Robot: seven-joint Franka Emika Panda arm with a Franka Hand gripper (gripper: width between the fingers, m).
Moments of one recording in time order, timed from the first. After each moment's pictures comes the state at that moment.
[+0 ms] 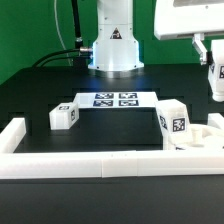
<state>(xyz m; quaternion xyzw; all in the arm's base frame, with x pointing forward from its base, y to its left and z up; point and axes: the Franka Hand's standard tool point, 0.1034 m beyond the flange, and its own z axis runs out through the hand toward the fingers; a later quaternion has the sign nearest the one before) 0.589 0.134 0.139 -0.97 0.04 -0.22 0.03</state>
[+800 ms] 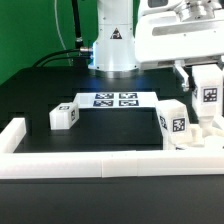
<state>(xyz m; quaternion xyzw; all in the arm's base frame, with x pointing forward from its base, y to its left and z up) 0.607 0.094 0.101 -0.95 0.02 -0.30 0.02</state>
